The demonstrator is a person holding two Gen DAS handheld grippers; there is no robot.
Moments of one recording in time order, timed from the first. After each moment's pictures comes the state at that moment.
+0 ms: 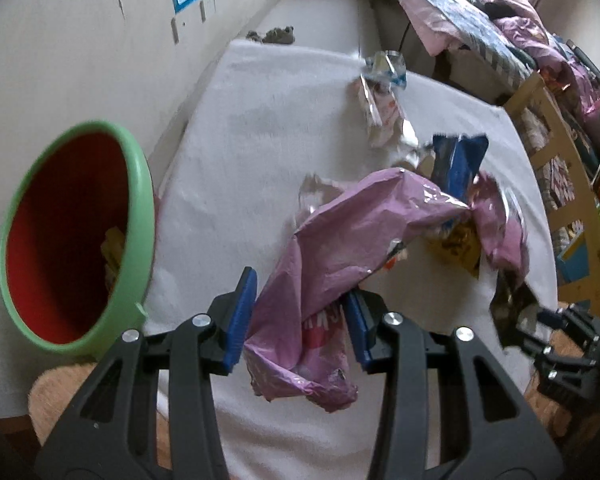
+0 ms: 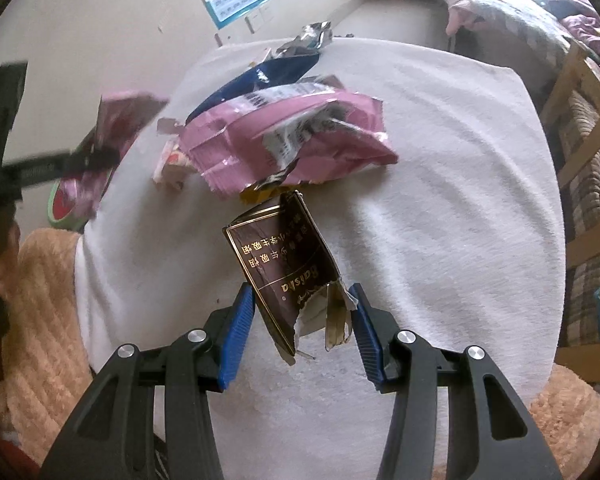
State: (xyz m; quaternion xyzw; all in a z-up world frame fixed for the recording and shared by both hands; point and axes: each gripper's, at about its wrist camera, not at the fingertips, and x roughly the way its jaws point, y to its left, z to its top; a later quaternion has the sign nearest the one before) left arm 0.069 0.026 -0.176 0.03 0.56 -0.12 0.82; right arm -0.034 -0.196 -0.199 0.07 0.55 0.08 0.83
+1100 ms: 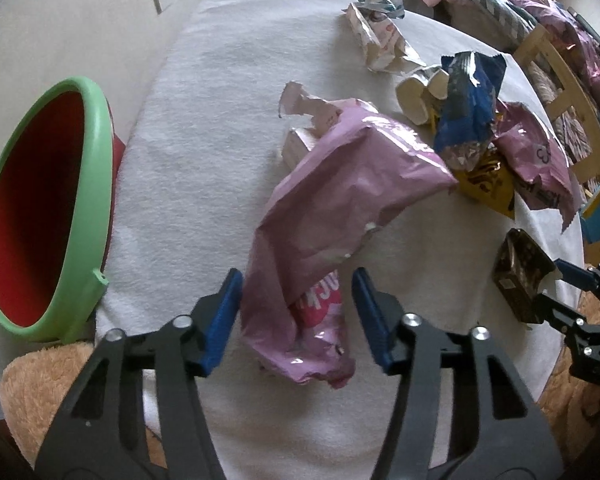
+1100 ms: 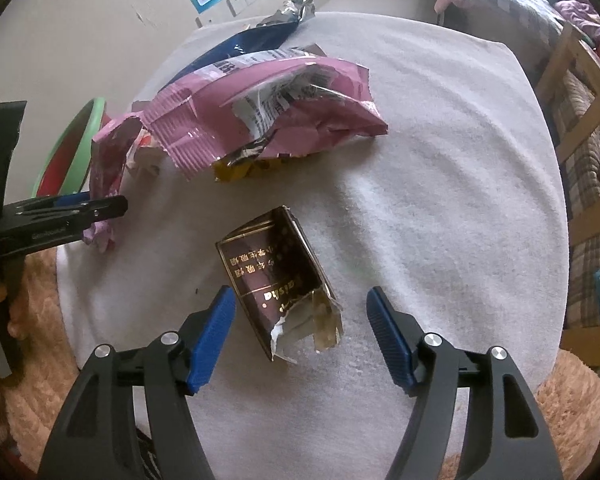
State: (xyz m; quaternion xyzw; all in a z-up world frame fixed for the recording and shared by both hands) left arm 0.057 0.019 -0.225 0.06 0.60 -0.13 0.79; right arm -0.024 -0.191 -0.215 0.06 0.59 0.06 0.81
